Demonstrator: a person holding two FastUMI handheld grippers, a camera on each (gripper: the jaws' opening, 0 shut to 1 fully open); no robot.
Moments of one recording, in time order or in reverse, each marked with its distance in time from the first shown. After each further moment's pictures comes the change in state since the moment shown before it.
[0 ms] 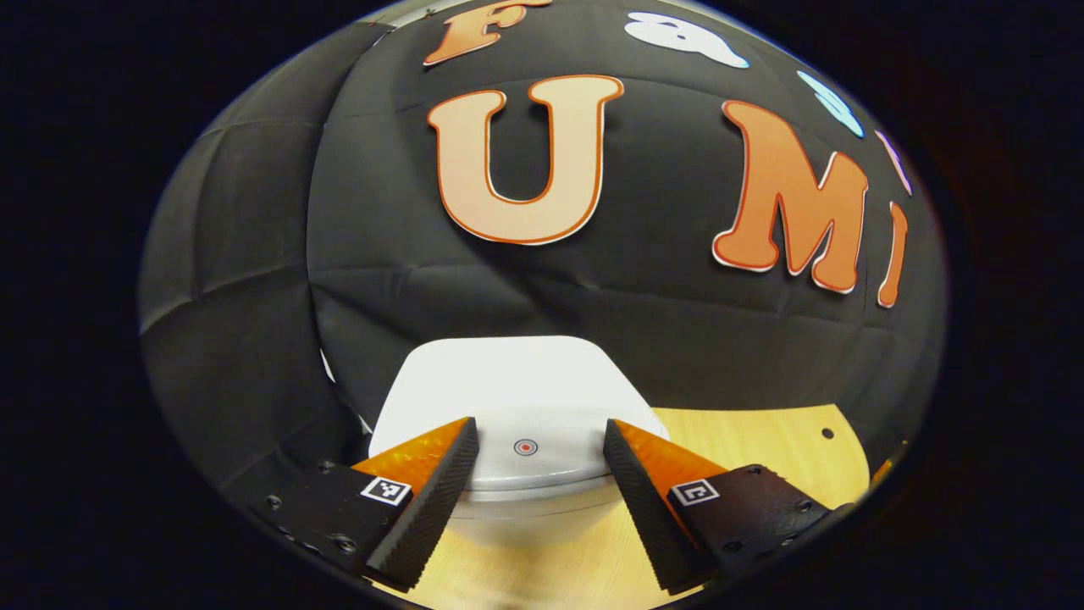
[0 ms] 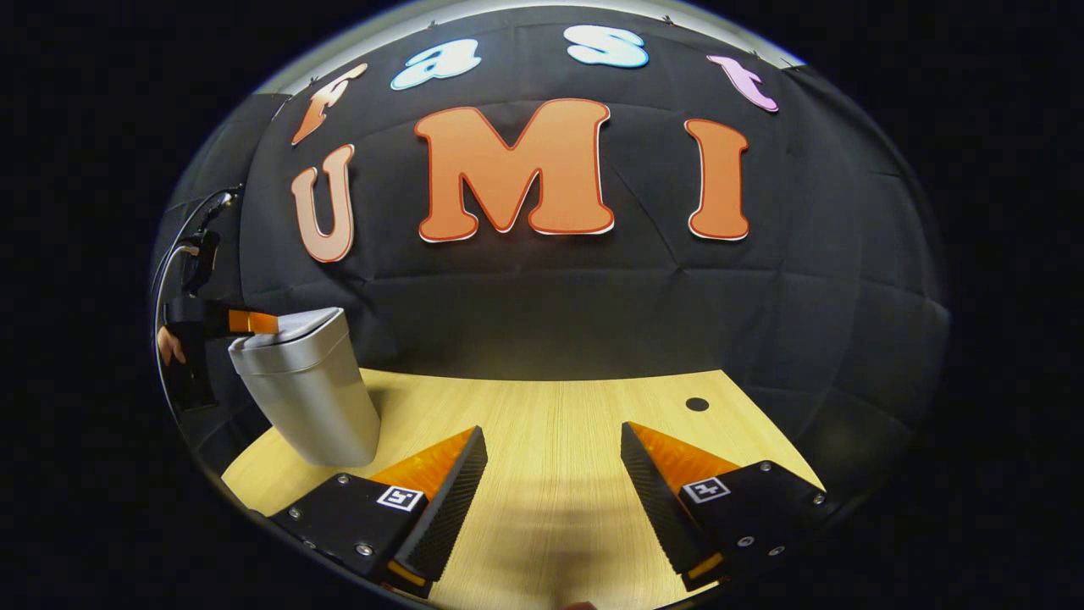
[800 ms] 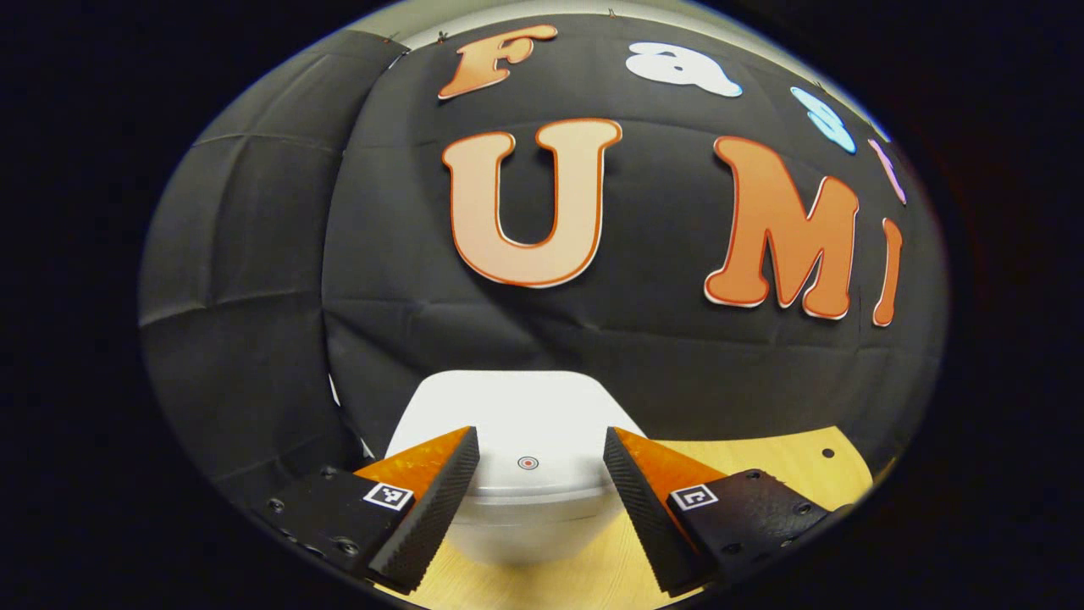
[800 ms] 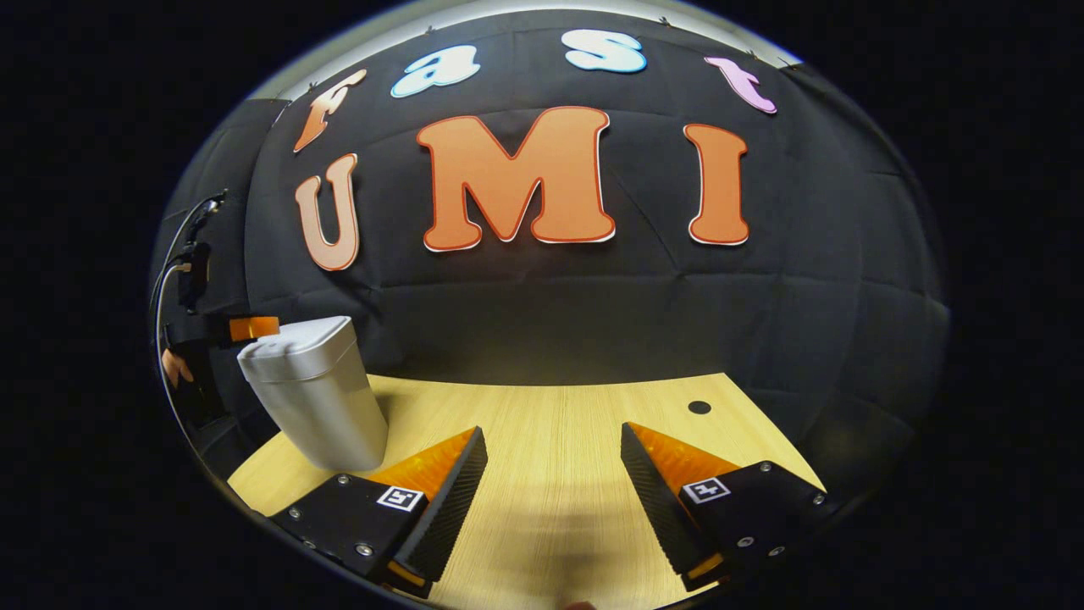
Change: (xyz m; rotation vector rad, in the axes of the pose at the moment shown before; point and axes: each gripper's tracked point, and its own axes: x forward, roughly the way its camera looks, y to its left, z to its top) left arm -0.048 0.001 0.032 -0.046 -0.179 0.000; right arm -0.013 -0.002 0.009 0.031 0.000 0.010
